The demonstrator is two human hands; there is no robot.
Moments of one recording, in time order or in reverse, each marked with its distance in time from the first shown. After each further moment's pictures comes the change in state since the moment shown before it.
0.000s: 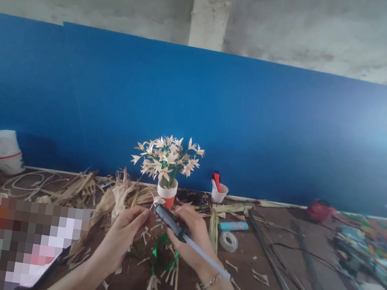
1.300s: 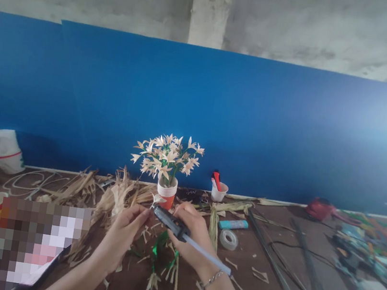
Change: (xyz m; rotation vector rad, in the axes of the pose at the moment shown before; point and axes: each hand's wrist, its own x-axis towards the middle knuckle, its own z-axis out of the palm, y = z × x) left_hand 0.001 -0.004 -0.001 0.067 0.011 0.021; right_hand 0.002 -0.007 -0.003 -0.036 -0.038 0.030
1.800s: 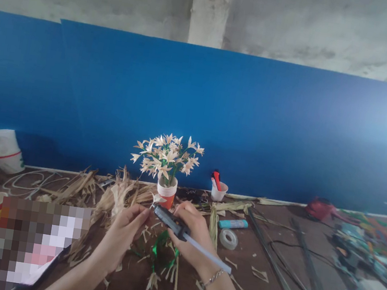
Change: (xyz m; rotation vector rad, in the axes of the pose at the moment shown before) left_hand -0.002 0.002 0.000 0.002 -0.004 0.003; right_hand 0.000 0.000 0.000 -0.002 -0.011 0.020
